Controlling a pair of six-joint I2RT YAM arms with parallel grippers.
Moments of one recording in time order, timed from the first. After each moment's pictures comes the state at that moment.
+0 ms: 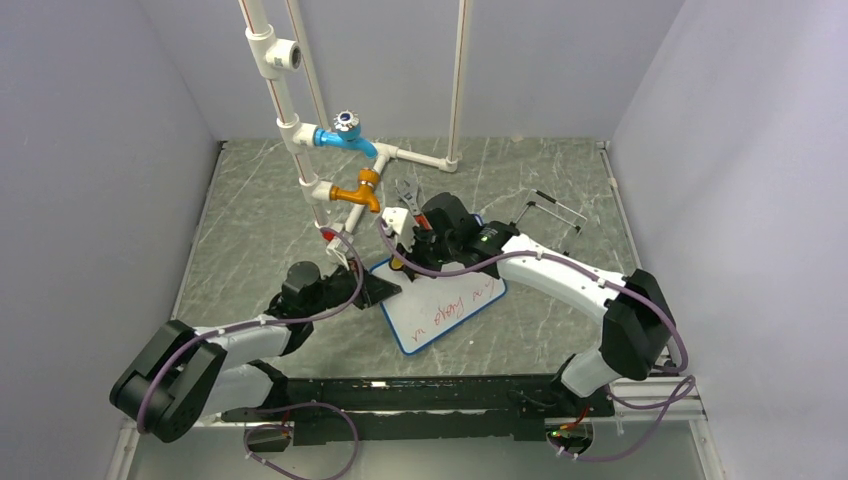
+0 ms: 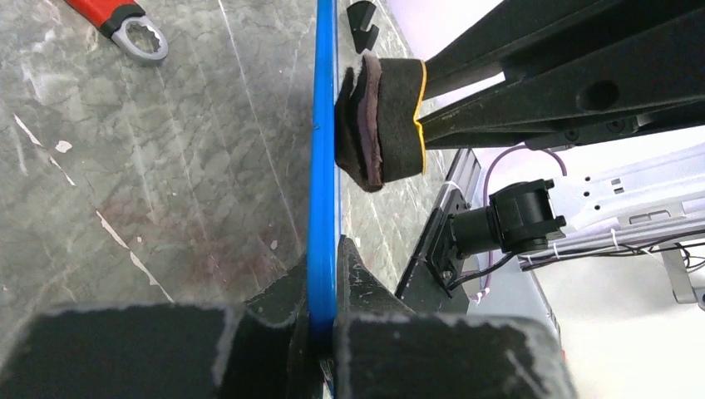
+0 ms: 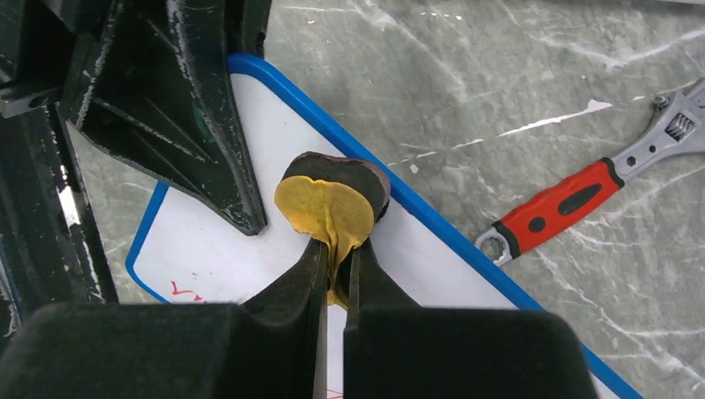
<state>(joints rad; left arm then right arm) -0.53 1.18 0.21 0.84 0.55 -0.80 0.84 1.52 1.18 -0.40 -0.32 -0.36</state>
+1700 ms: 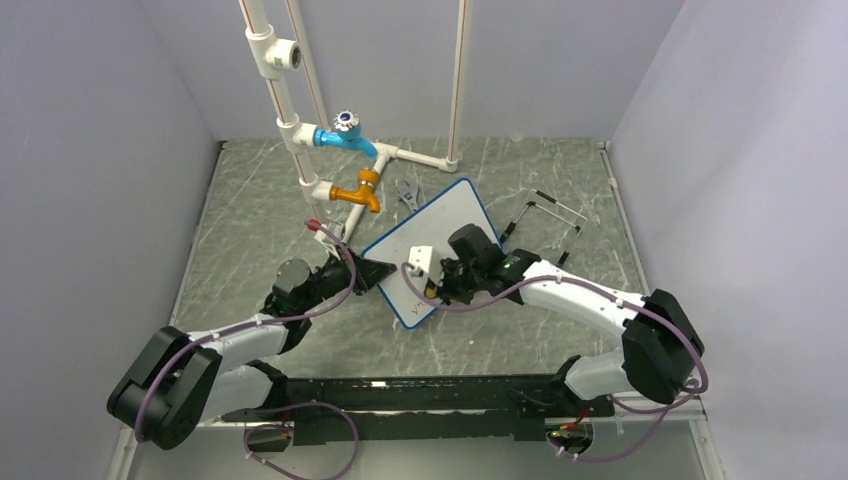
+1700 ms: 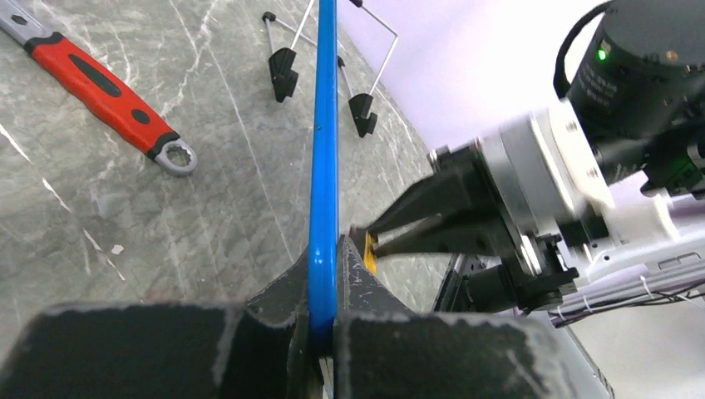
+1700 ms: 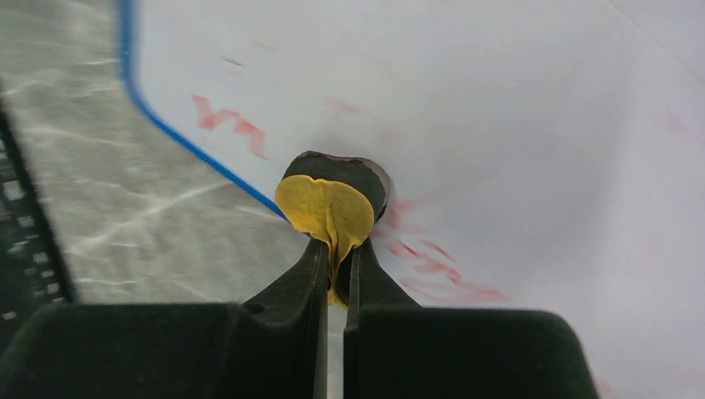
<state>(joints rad) -0.50 1.16 0.23 0.96 0.47 -0.77 0.82 1.36 0.86 -0.41 -0.29 -0.56</state>
